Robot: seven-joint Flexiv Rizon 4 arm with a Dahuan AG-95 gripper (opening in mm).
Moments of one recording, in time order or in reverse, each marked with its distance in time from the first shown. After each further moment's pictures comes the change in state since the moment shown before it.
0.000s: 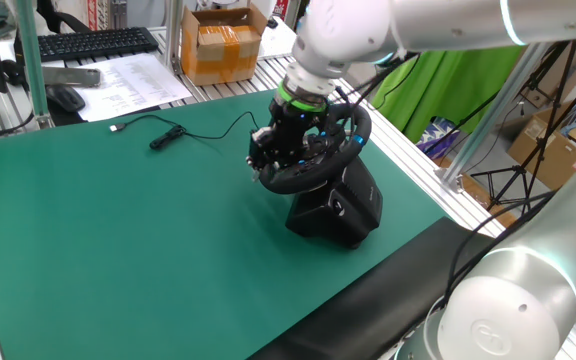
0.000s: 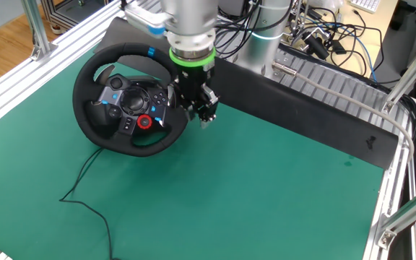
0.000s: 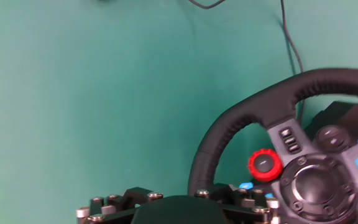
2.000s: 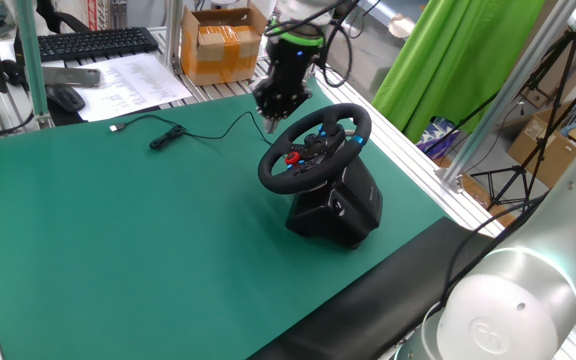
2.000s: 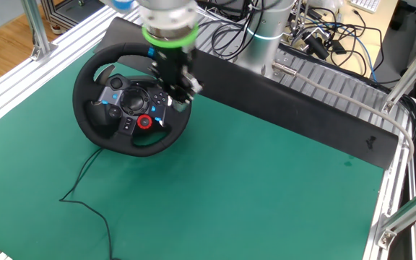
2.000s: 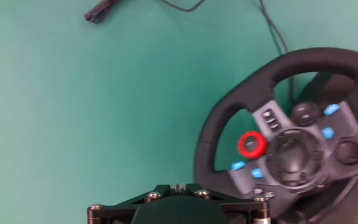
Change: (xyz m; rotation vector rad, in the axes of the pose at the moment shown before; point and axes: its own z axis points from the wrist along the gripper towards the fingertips) arm -0.051 -0.011 -0.089 0.107 0.054 -0.056
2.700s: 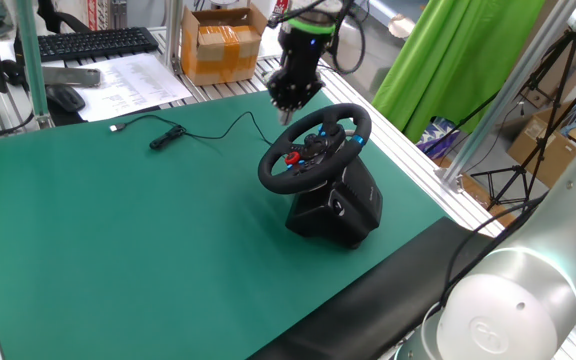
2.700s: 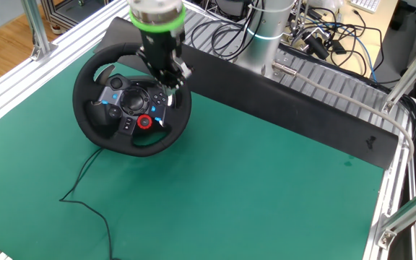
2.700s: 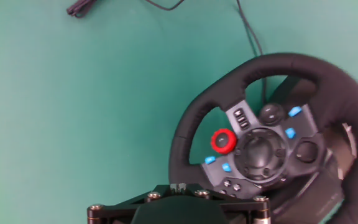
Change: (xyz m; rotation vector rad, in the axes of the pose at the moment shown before) arm 0.007 -0.024 -0.025 0.048 0.027 -0.051
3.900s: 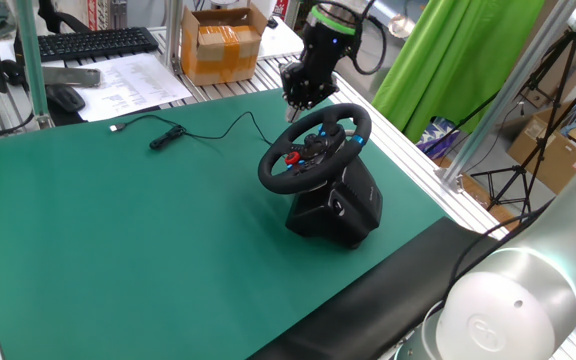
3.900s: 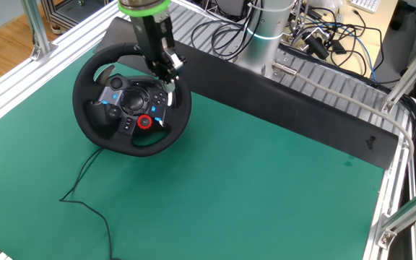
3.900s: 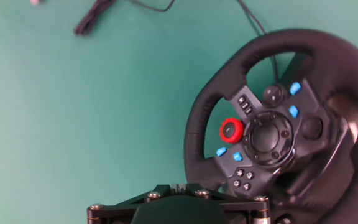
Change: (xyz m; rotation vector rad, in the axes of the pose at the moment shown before) arm -0.001 0.000 0.000 -0.191 -0.039 0.264
